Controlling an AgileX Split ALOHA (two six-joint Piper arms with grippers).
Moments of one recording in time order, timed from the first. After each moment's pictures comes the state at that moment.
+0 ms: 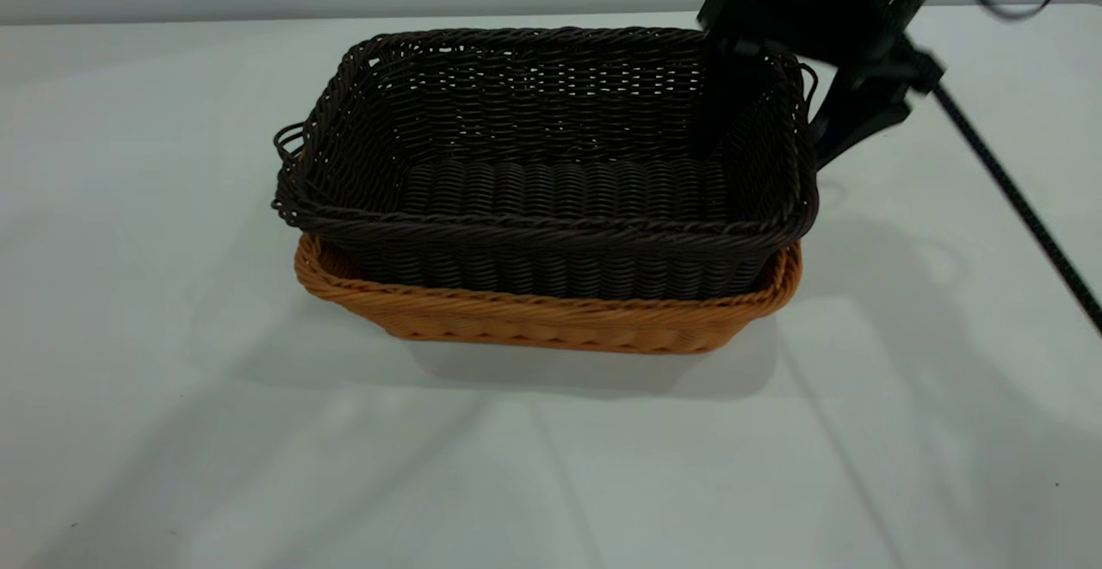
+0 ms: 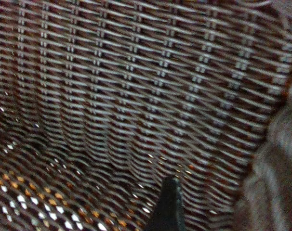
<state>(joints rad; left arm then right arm) -0.55 1.50 -1.36 -0.02 0.09 1.06 0.27 2.15 -1.36 0.55 0.80 -0.29</state>
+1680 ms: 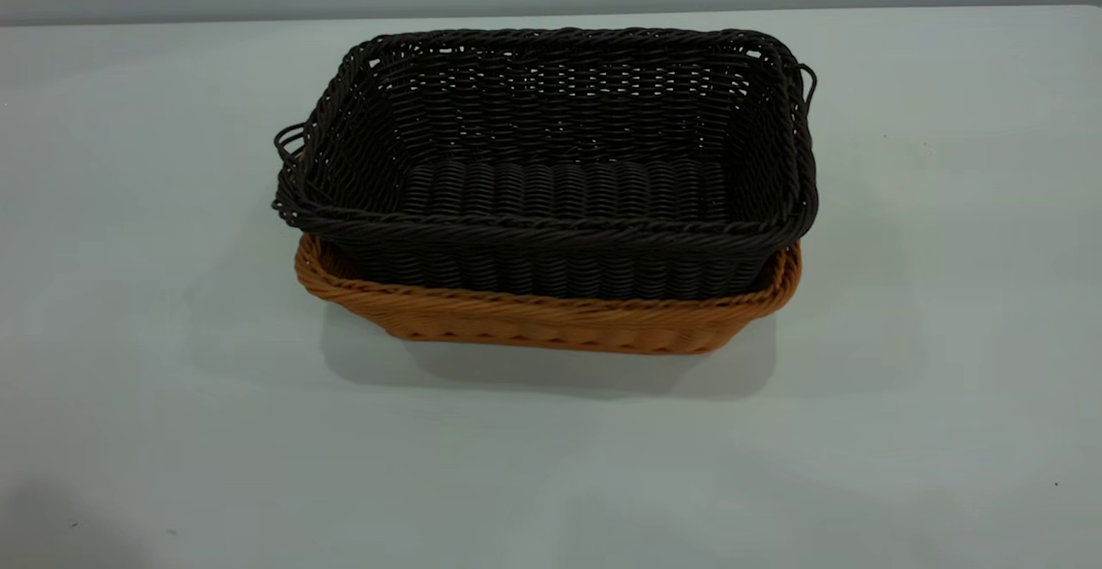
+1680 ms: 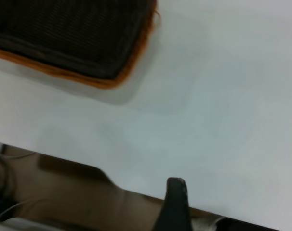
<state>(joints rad) -0.55 0.86 -1.02 0.12 1.17 -0.05 0.27 0.53 -0.77 0.05 1.21 -0.03</state>
